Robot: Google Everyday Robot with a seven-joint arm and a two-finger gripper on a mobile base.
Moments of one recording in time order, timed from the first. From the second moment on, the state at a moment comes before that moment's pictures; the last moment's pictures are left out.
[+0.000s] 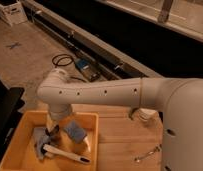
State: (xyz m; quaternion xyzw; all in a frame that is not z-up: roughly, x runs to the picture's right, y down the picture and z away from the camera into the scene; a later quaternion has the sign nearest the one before) arm -0.172 0.159 0.679 -0.12 -0.33 -0.81 0.47
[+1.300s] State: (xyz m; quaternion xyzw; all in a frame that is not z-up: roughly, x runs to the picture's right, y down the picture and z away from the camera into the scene) arm -0.133 0.221 0.710 -0.18 -0.40 -0.74 0.50
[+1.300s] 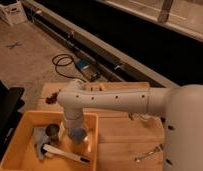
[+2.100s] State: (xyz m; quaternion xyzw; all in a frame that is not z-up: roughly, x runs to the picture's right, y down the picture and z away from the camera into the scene) arm -0.132 0.212 0.704 -0.16 -0.39 -0.74 0.51
